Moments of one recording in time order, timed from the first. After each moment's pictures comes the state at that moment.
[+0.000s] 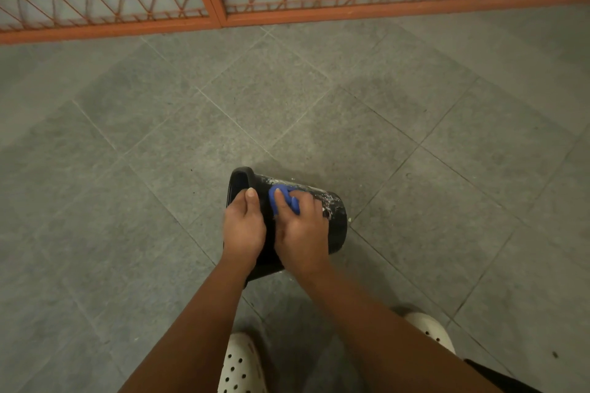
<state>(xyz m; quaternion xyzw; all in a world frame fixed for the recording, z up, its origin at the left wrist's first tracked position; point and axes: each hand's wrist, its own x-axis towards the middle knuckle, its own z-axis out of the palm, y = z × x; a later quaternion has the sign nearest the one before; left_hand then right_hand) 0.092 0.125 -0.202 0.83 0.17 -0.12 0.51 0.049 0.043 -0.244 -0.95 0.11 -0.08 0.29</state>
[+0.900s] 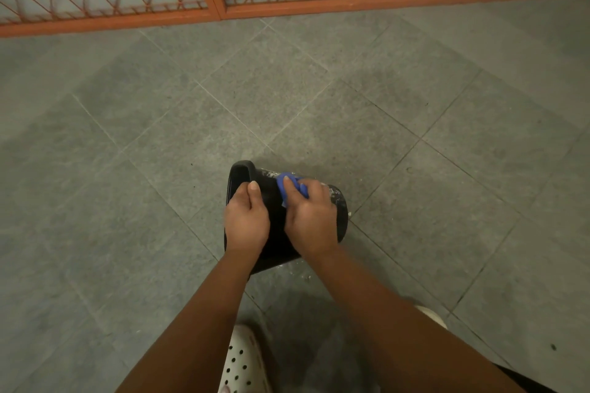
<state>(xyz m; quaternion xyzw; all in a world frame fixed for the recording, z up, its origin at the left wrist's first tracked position) 0.089 0.119 -0.202 0.87 0.15 -0.08 0.47 0.058 0.027 -0.255 -0.95 0.12 -0.08 0.27</state>
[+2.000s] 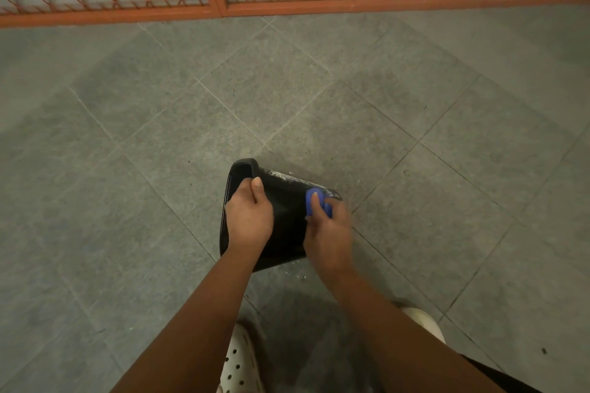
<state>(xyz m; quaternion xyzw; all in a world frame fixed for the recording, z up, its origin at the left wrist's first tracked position) 0.092 0.111 -0.201 0.88 0.14 -0.09 0.44 0.022 0.007 -0.275 -0.93 0.20 -0.04 0.30</state>
